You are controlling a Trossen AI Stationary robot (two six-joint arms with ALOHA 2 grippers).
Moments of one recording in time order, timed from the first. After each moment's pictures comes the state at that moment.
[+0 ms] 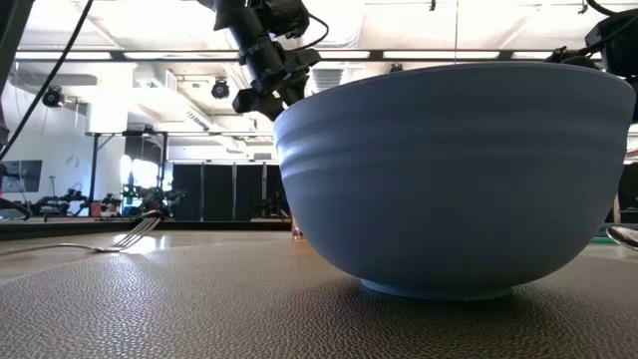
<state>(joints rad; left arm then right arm) 0.40 1.68 1.55 -0.81 -0.04 -0.38 -0.27 0.17 0.01 0.01 0.00 0.21</state>
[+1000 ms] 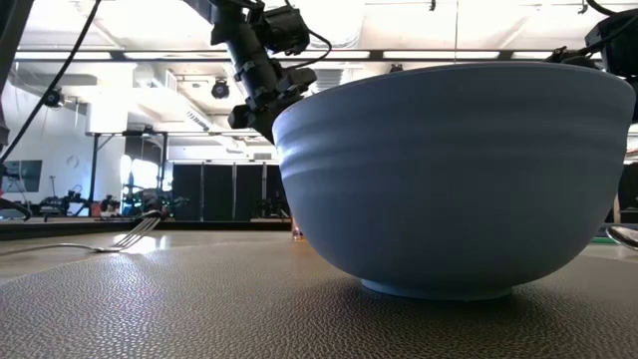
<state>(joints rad) 0.38 1.68 1.43 -0.76 -0.03 -0.36 -0.27 0.17 0.01 0.01 0.00 0.21</state>
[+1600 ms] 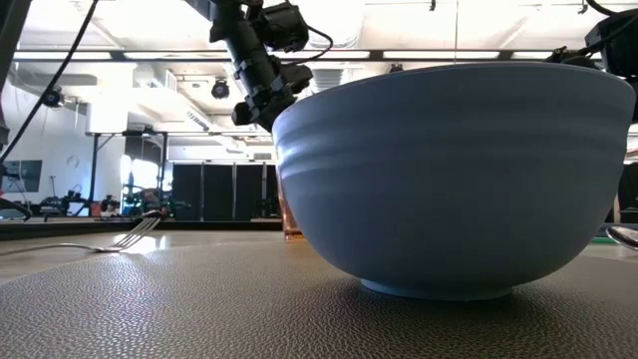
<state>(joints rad) 0.37 1.66 1.43 -0.76 -0.03 -0.25 -0.27 0.17 0.01 0.01 0.00 0.21</state>
